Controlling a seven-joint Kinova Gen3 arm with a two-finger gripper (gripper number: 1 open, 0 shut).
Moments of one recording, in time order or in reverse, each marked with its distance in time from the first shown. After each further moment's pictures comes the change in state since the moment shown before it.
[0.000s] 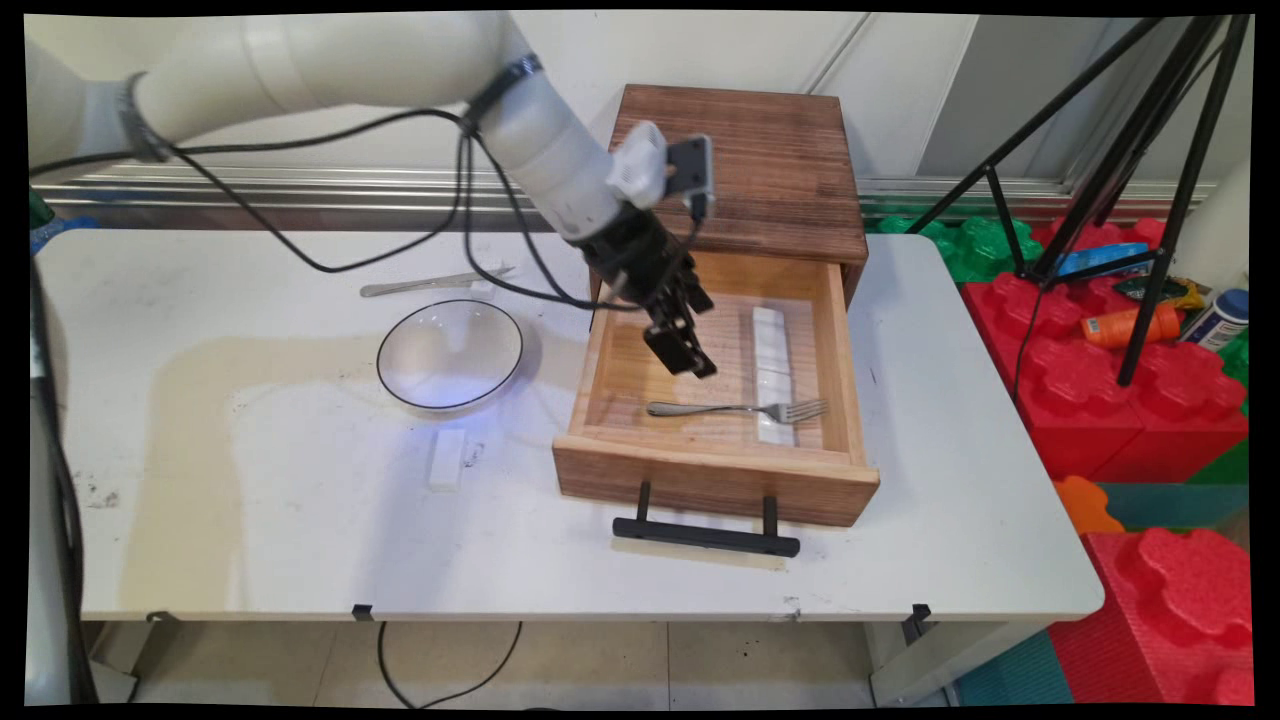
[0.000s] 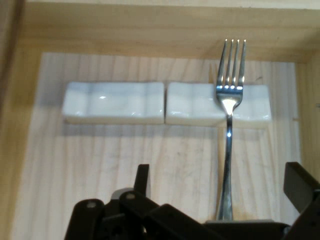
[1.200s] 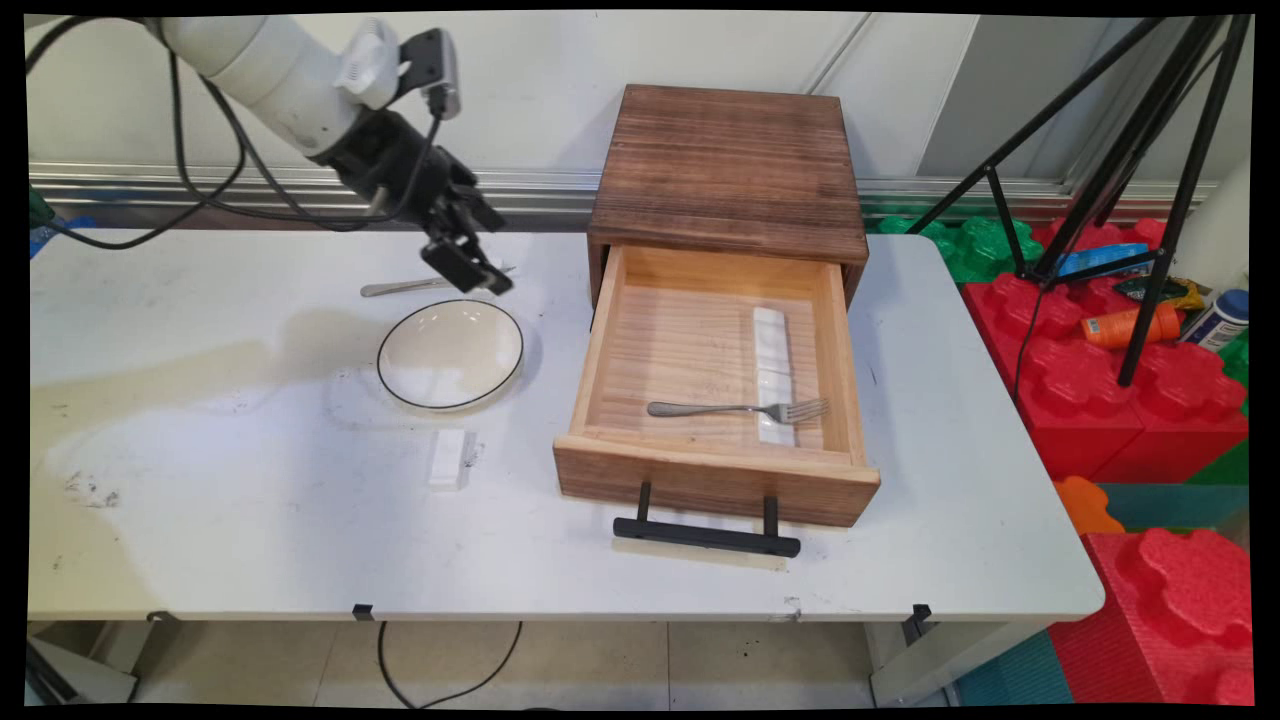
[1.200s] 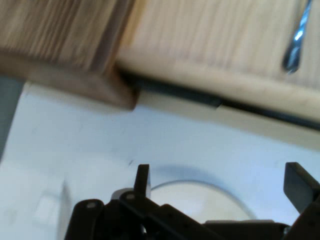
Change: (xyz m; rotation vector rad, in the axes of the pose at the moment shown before) arm -0.126 0.001 -0.171 0.211 -0.078 -0.171
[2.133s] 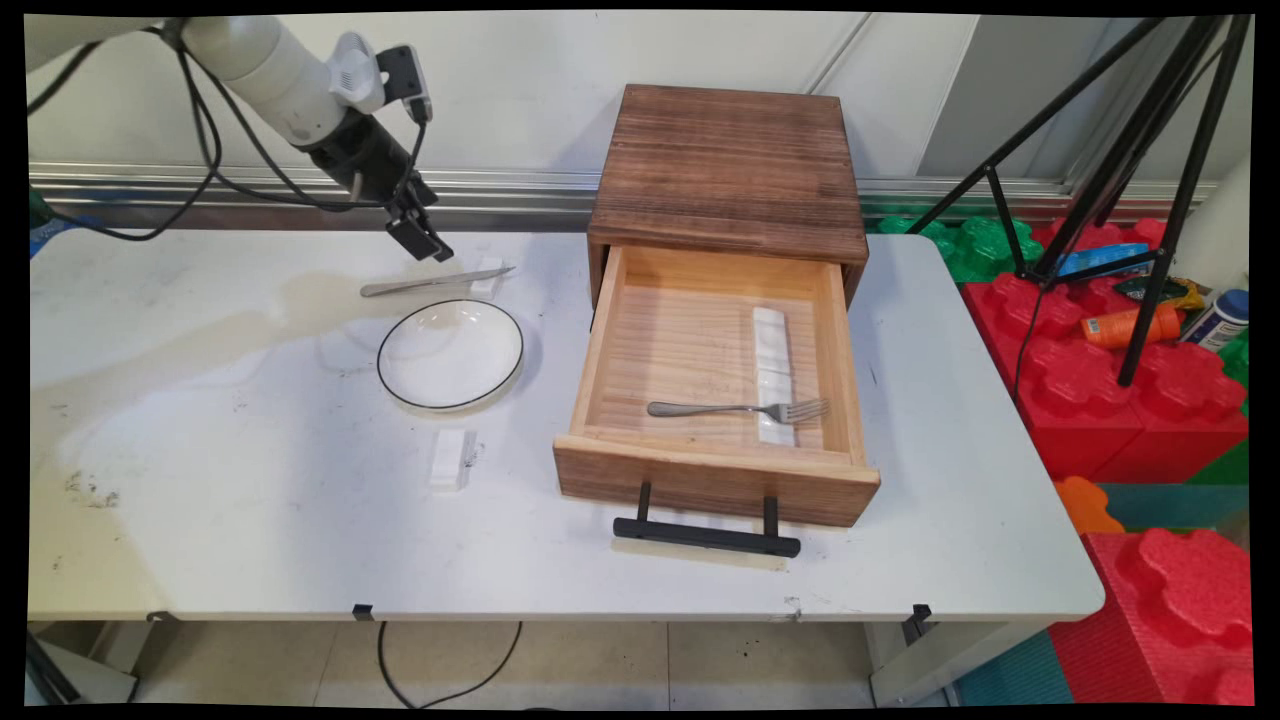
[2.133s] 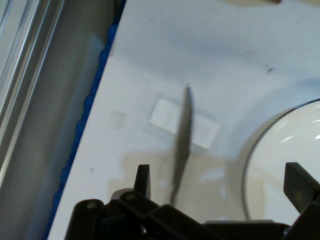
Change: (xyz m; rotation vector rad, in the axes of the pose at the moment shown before) arm -0.051 -0.087 0.031 0.166 -0.183 -0.074
